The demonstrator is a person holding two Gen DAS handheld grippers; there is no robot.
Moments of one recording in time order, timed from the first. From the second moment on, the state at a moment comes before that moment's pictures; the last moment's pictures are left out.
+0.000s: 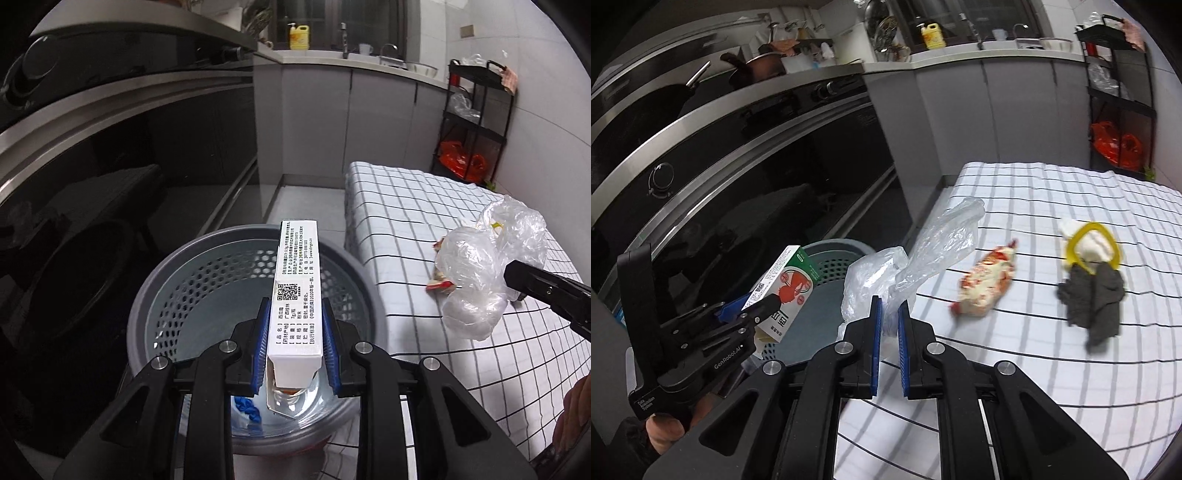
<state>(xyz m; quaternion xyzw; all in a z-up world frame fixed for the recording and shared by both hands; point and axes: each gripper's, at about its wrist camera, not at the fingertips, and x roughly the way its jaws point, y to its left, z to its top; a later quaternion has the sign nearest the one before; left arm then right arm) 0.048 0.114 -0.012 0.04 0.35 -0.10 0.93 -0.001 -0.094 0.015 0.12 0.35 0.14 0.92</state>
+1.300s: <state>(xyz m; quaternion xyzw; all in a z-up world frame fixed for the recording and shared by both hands) 0.080 0.184 -0.032 -0.04 0.39 -0.05 0.92 0.061 -0.015 -0.015 0.07 0.39 0.19 0.90</state>
